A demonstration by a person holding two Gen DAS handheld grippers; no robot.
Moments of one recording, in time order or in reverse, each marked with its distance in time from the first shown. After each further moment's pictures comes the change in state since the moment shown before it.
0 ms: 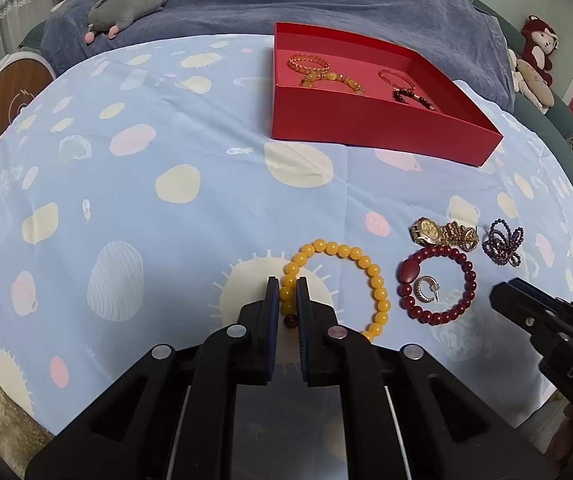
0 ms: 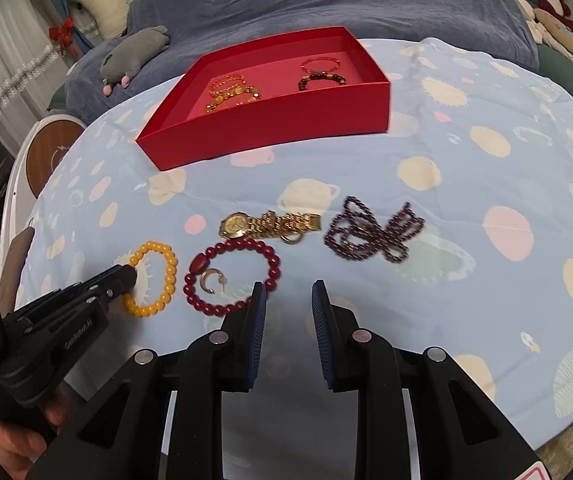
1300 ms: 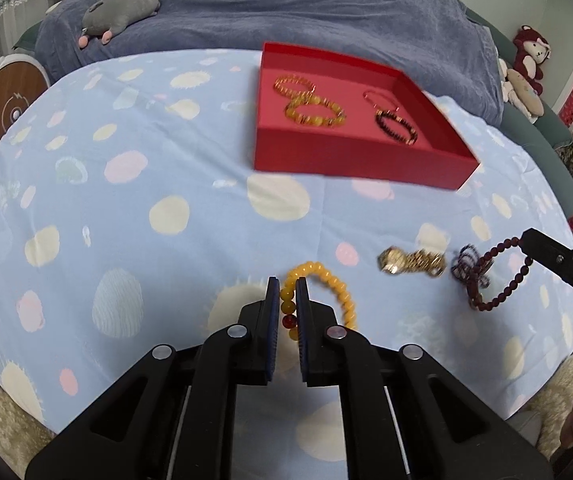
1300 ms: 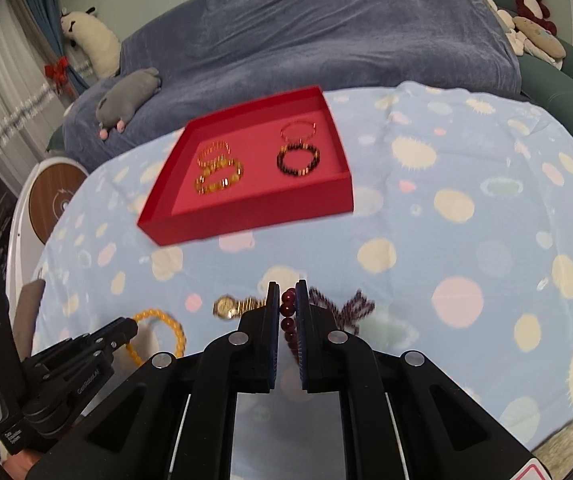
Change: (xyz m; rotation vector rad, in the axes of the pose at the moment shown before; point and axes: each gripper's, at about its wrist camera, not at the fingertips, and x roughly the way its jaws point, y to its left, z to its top) left arm -0.024 -0.007 0.025 -0.009 -0.020 -0.056; right arm -0.048 -0.026 0.048 0.063 -0.127 0.000
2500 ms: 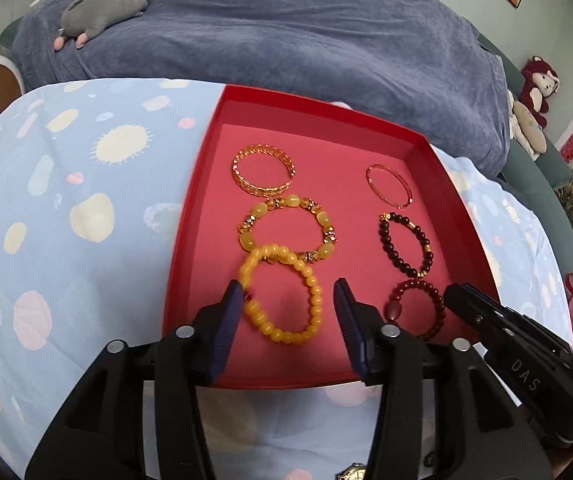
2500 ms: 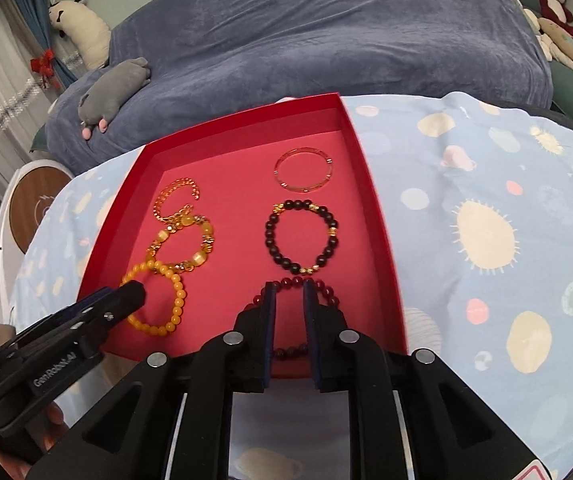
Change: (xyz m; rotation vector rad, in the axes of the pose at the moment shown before) left arm 0.093 -0.016 0.122 -0.074 -0.032 -0.053; right arm 0.127 0.000 0.094 -0.020 0.053 -0.004
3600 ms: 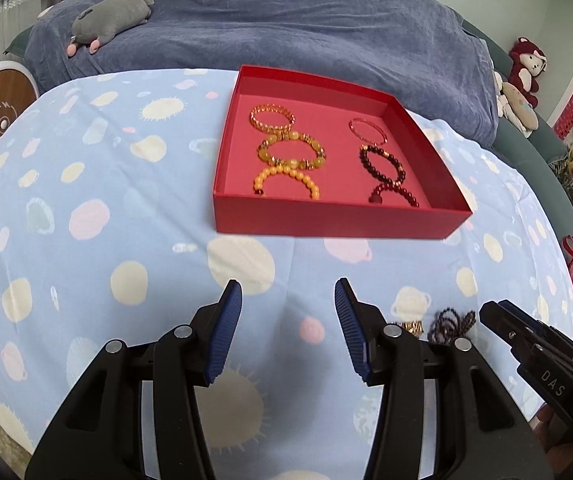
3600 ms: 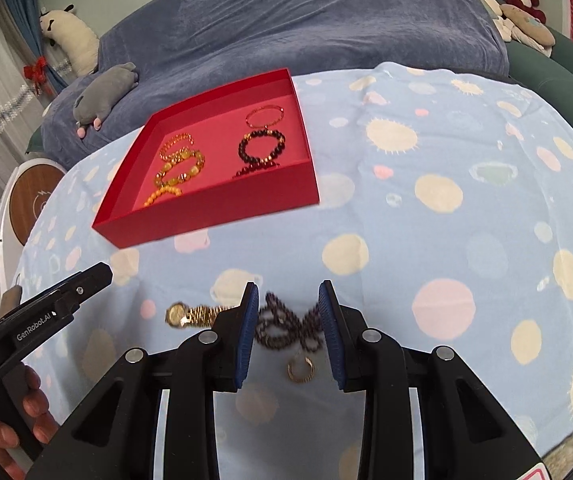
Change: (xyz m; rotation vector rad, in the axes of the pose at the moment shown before) left arm -0.073 0.002 -0.081 0.061 0.010 0.025; right arm -0.090 -0.026 -0.105 0.052 -0.002 -0.049
